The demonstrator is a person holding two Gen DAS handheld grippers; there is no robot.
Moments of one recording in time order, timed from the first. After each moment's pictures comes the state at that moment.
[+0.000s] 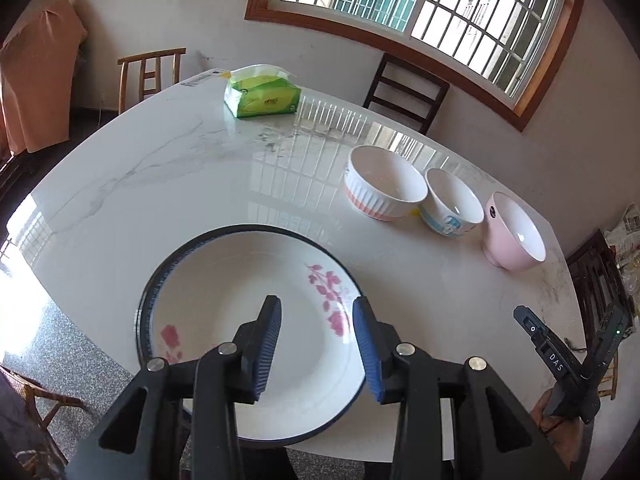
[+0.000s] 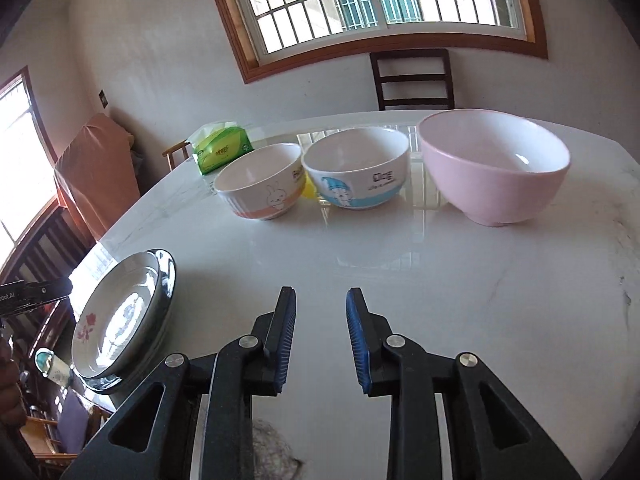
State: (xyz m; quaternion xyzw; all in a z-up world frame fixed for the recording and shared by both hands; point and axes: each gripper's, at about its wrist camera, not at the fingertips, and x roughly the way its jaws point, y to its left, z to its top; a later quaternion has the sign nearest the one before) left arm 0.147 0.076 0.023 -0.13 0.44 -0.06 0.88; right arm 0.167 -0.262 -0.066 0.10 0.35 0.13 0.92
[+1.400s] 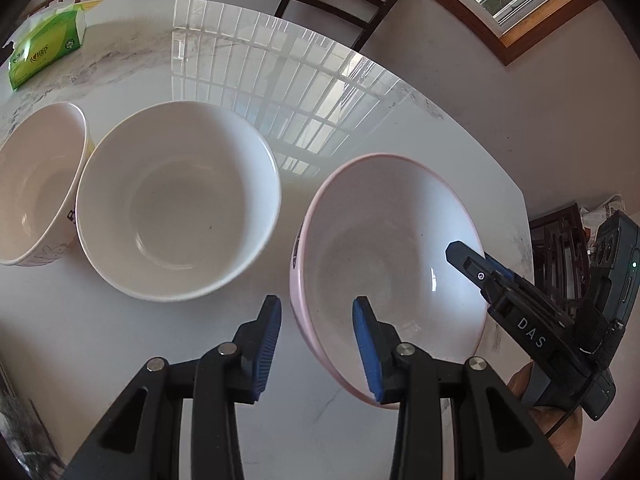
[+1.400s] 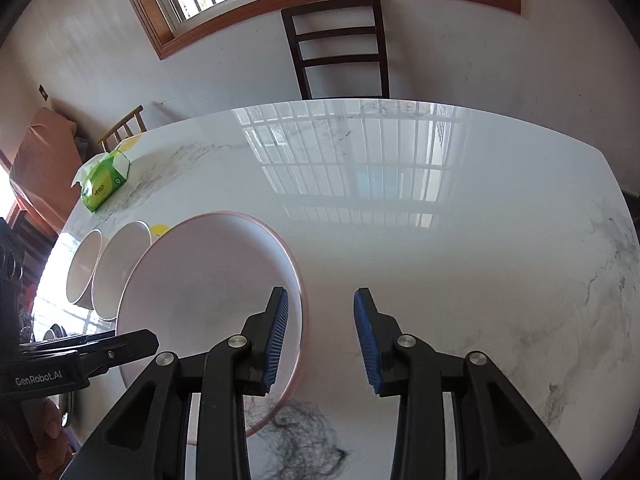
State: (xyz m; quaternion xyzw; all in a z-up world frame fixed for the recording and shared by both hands) left arm 0.346 -0.183 -0.027 -0.17 0.59 -0.12 0.78; right arm 0.369 -0.453 -0.041 0.08 0.49 0.10 0.86
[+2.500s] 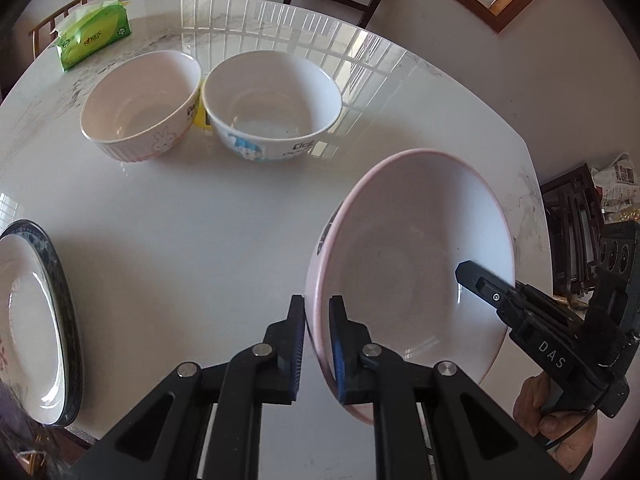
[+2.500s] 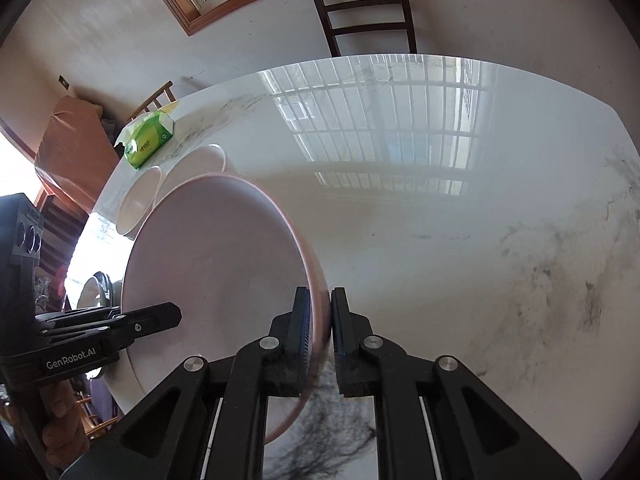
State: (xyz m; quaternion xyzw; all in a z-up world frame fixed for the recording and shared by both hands) left arm 0.236 -0.135 0.003 -0.10 0.61 -0.11 0.78; right arm 0.276 -0.424 -0.036 0.11 0.52 0.15 0.83
